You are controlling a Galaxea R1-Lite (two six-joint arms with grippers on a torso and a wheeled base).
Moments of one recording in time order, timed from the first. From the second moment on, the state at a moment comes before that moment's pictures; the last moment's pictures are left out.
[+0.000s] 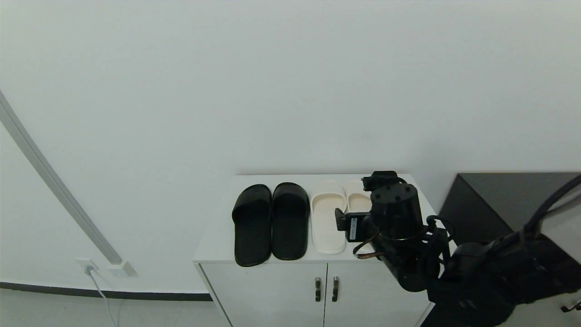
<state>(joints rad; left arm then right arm) 0.00 0.00 0.00 0.00 0.02 0.00 0.80 1.97 -0.91 -0.76 -0.62 0.30</state>
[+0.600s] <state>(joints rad) 0.00 0.00 0.00 0.00 0.02 0.00 0.73 2.27 -1.14 -0.87 -0.65 0.21</state>
